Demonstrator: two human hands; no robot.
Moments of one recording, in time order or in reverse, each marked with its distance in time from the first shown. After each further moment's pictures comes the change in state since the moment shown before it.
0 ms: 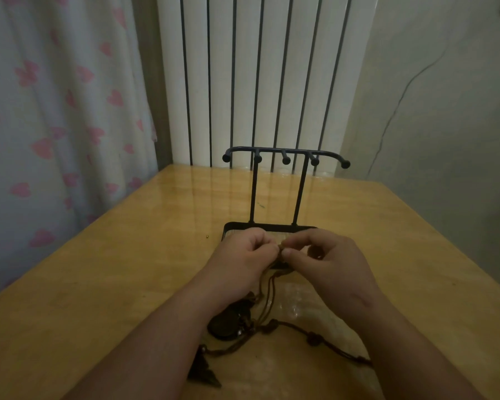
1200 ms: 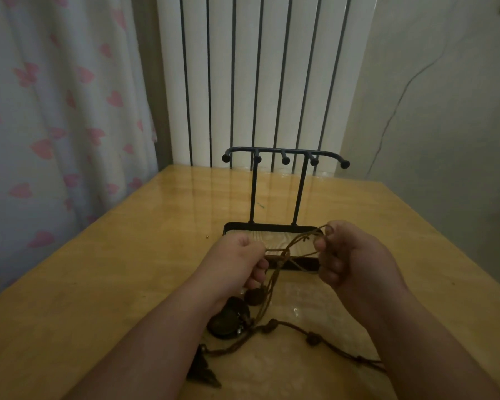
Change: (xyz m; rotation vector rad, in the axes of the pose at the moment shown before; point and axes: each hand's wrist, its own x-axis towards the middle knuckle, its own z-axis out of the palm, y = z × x) left_hand 0.006 -0.008 0.001 -0.148 0.073 -0.252; right_hand 0.006 0.001 -0.017 0.832 0.060 0.412
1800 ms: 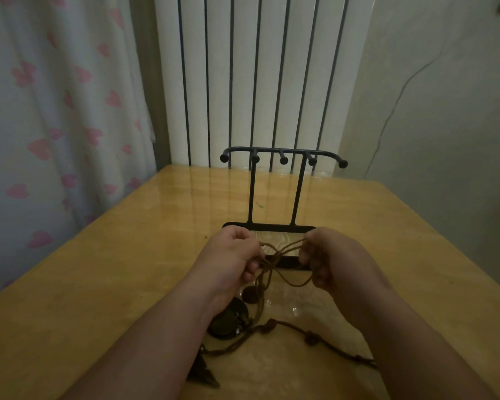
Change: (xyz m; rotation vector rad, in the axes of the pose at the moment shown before) left_hand 0.005 -0.002 -0.002 -0.311 0.024 -0.084; right_hand 0.001 0.000 0.012 -0.462 0.035 0.062
